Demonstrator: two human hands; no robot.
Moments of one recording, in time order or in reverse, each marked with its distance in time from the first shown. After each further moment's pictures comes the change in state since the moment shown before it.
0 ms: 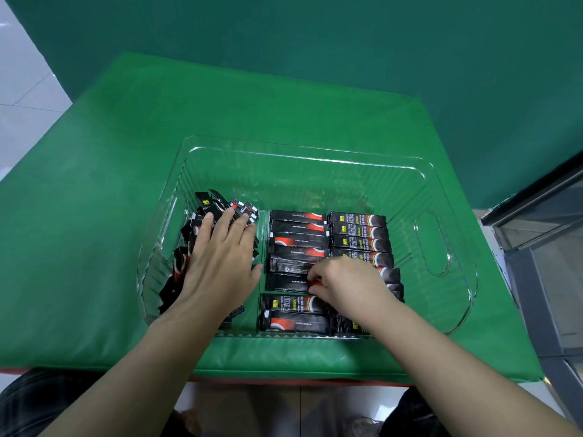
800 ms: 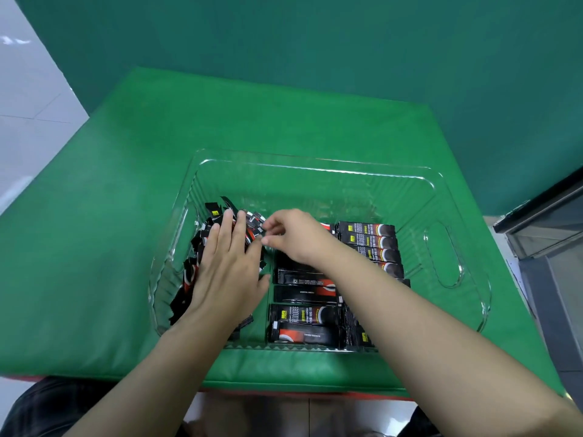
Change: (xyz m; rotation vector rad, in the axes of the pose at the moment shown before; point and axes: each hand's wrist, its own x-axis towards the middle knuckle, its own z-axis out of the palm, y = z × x) left_hand 0.000 -0.002 0.008 -0.052 0.019 -0.050; right_hand 0.094 -0.040 -0.027 0.571 -0.023 0.067
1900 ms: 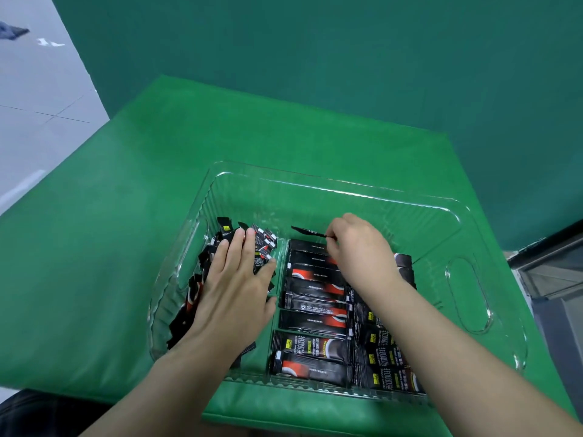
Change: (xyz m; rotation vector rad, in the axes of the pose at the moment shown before) left_hand 0.002 -0.005 0.015 0.059 0.065 0.003; right_hand -0.012 0.038 -0.031 -0.558 0.405 -0.110
